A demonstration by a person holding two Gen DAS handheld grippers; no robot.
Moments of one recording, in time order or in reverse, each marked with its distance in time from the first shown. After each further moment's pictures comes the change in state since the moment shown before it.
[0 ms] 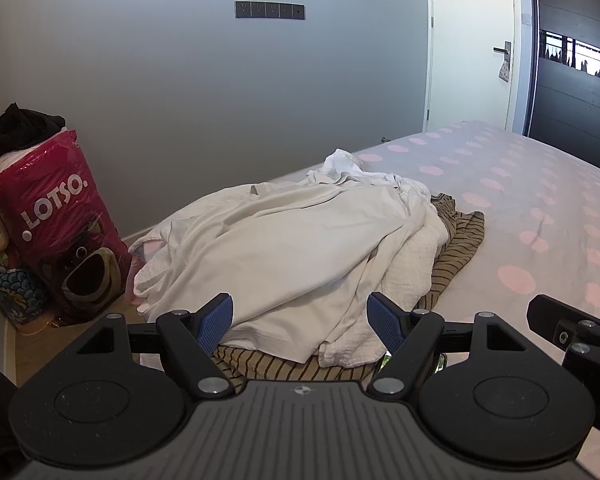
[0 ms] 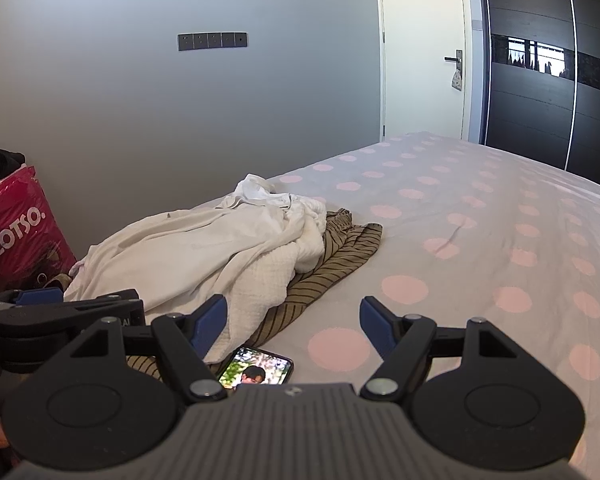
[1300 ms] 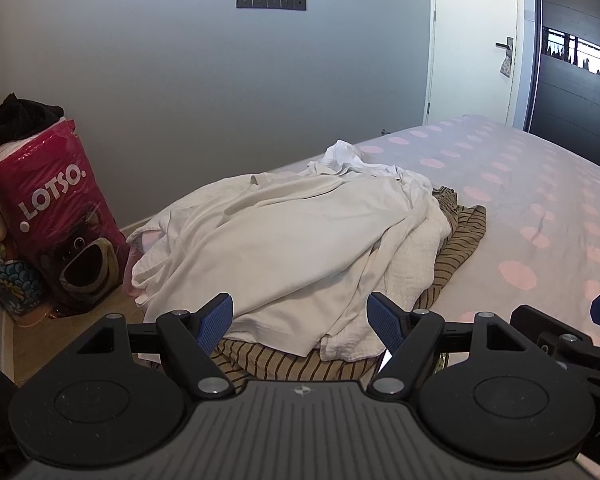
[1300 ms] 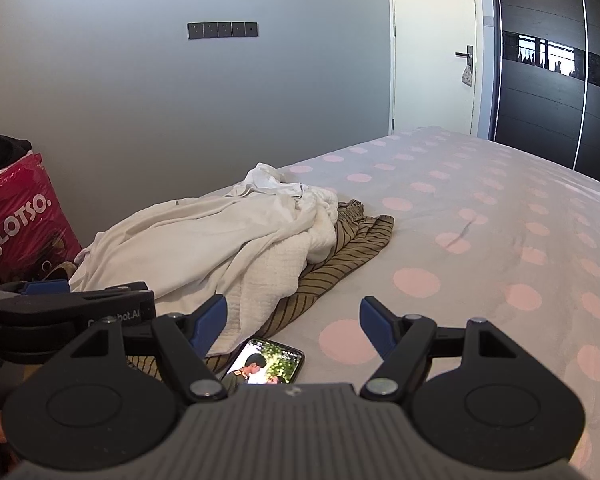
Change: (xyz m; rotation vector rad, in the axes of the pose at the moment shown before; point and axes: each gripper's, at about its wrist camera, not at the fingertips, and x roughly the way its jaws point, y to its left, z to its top) left arm 0.007 0.005 0.000 -0.014 0.033 -0.012; right arm 0.008 0.011 -0.003 -0.020 0.033 0.020
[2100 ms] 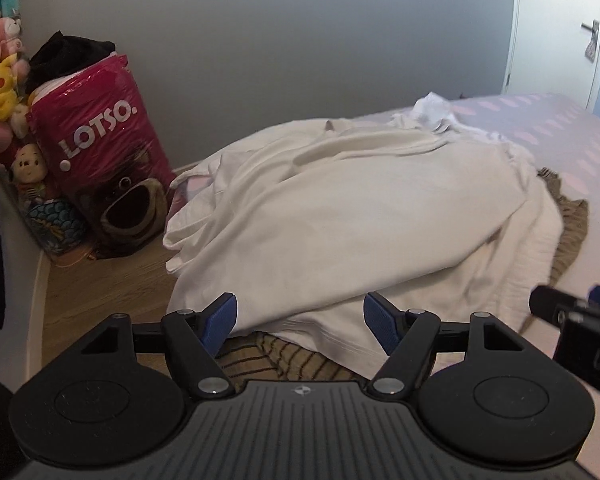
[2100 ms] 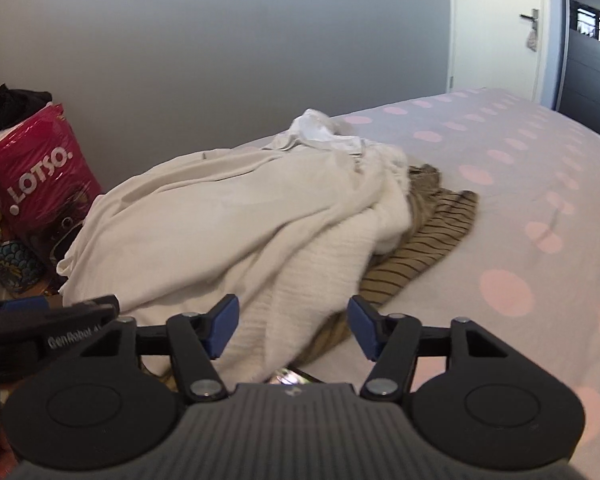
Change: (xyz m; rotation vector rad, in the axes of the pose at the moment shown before) left arm 0.097 0.031 0.008 -0.107 0.183 0.204; right arm 0.150 0.027 0.028 -0.063 0.179 0.171
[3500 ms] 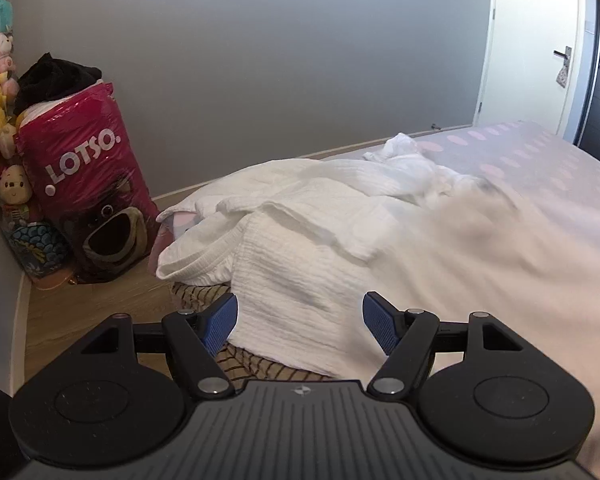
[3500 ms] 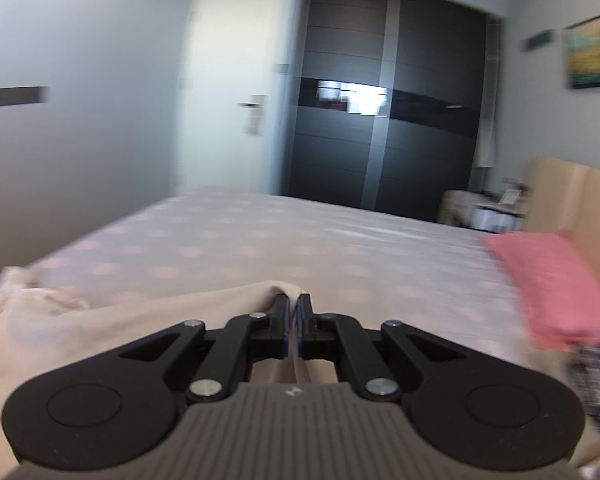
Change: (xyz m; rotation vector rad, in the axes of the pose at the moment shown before) left arm -0.049 0.005 0.007 -0.010 -0.115 -0.132; right arm -0.271 -0.198 -0.015 0.281 -0.310 -0.926
